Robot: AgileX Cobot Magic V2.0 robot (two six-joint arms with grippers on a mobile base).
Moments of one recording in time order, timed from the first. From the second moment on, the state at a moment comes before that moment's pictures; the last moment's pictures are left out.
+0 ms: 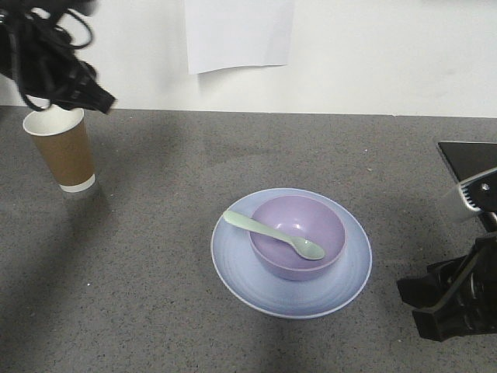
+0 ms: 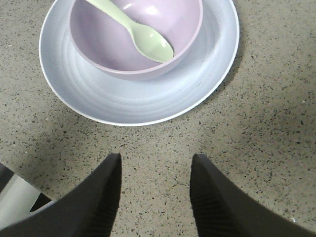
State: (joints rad) left arm -0.21 1.65 -1.77 0.03 1.10 0.30; right arm 0.27 0.90 -0.78 0.26 0.89 -0.24
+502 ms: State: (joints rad) left arm 0.07 1.74 -1.77 -0.04 1.00 0.22; right arm 0.27 0.90 -0.78 0.26 0.89 -0.24
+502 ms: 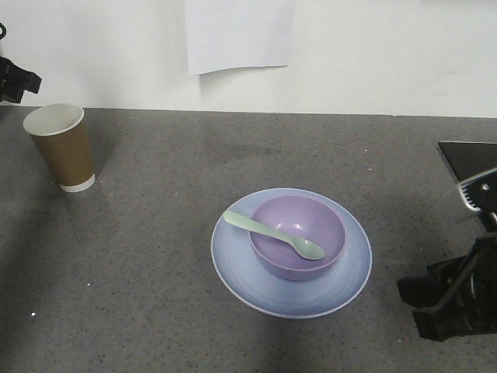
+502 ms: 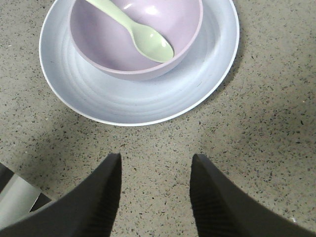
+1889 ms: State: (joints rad) left arm 0.10 1.94 -1.77 -0.12 0.82 0.22; right arm 0.27 0.90 -0.78 0.26 0.89 -0.24
